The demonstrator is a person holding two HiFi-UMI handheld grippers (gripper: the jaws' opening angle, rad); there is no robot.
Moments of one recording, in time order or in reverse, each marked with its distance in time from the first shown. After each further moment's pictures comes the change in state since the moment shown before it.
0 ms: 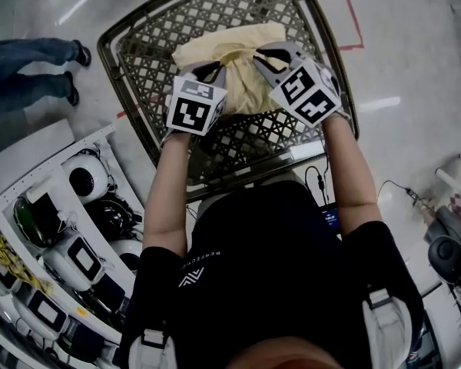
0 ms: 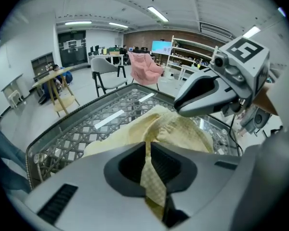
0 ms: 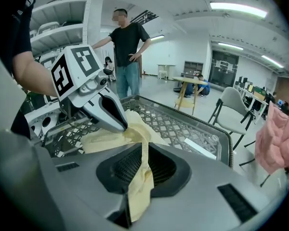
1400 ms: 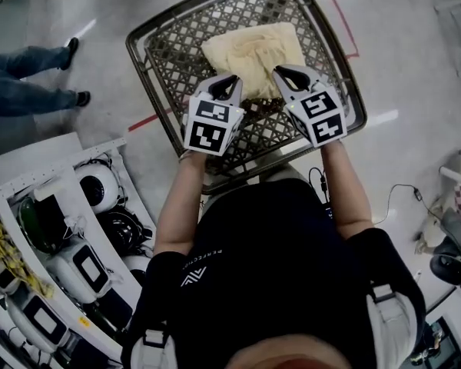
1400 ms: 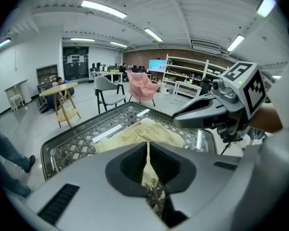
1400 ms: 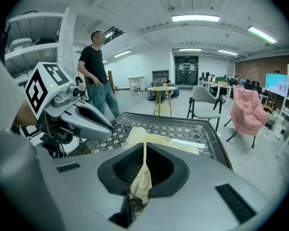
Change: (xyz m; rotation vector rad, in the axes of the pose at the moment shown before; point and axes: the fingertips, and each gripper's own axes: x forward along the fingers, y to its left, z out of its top) left arm -0.110 -0.036 -0.021 0.021 -0.205 -0.014; right arm -0.058 0.078 0.026 0.325 -0.142 -0.254
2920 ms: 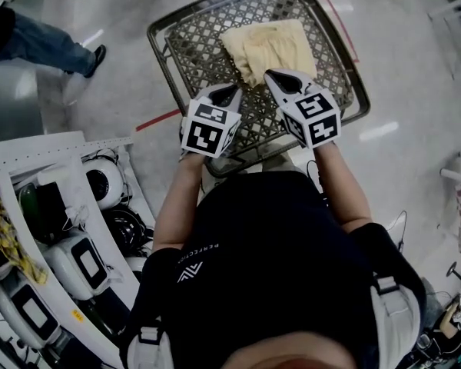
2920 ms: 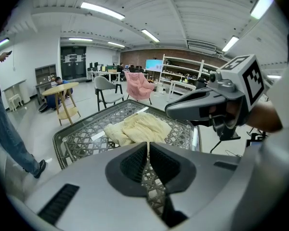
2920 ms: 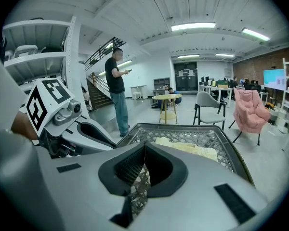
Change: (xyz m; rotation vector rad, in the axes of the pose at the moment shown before) left arm -0.089 -0.014 -0.050 0.017 0.008 -0.038; right arm -0.034 0.105 0.032 0.041 -0.106 0.024
